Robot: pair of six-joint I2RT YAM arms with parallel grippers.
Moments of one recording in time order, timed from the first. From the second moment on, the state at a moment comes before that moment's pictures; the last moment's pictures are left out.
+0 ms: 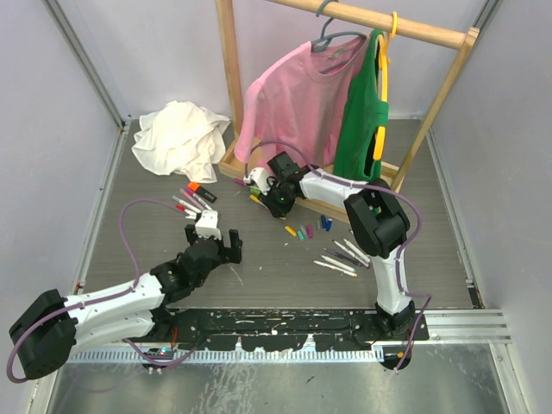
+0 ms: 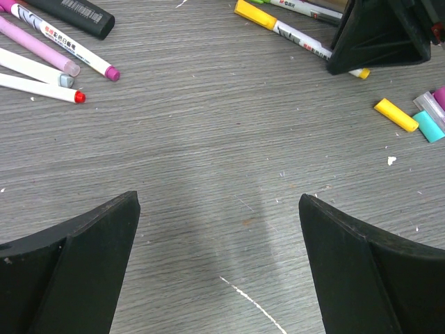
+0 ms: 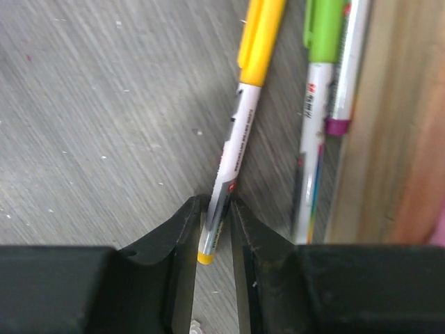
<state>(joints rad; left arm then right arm) -0.89 0.92 0.27 0.16 -0.56 -0.46 0.63 2.07 1.48 -0.48 -0.26 -0.43</state>
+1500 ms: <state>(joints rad) -0.89 0.72 0.35 0.41 -0.18 -0.86 0.55 1.31 1.06 -0.61 -0.76 -0.49</state>
